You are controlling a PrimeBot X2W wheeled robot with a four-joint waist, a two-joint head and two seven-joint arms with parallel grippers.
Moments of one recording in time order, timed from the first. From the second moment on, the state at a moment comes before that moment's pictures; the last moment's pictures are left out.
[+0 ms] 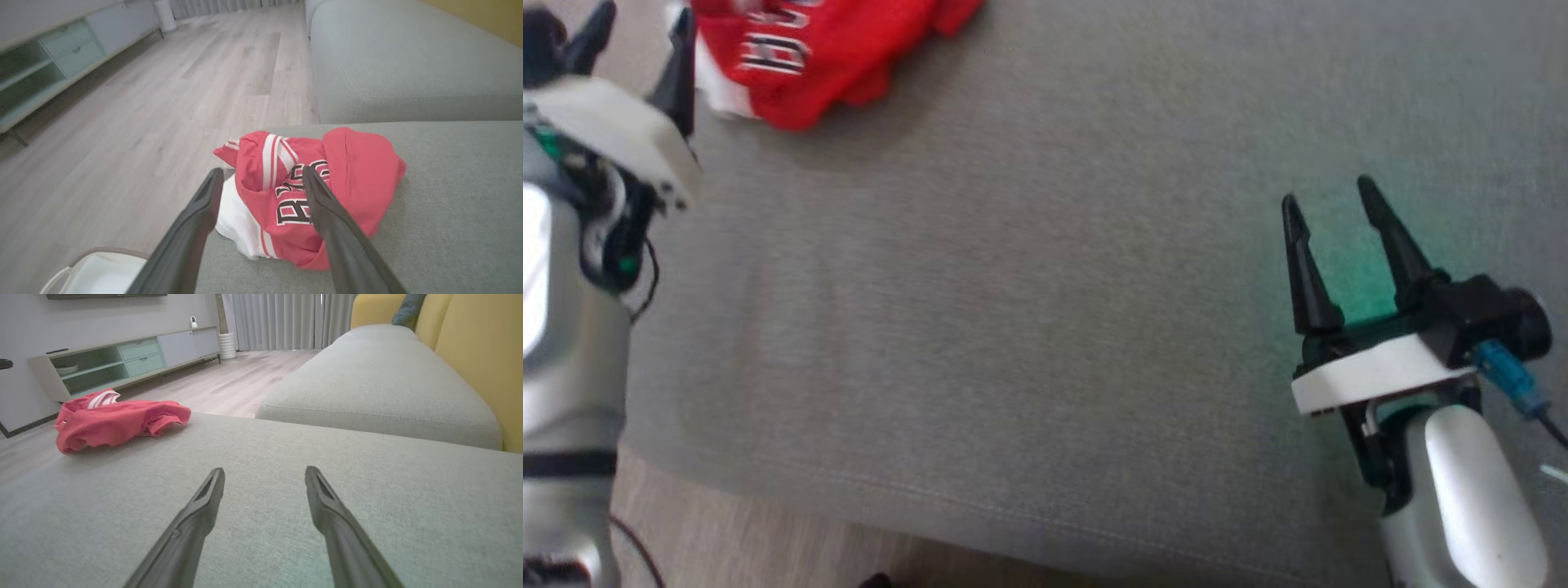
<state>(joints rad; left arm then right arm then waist) -0.76 0.32 -0.16 0.54 -0.28 -0.12 0.07 -0.20 -0.05 0.09 0.04 0.02 0.12 -0.06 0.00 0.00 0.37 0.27</state>
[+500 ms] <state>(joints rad) -0.95 0.35 -0.36 0.86 -0.45 -0.13 0.15 -0.22 -0.05 0.08 -0.04 0.00 0.12 -0.04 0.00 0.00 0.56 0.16</state>
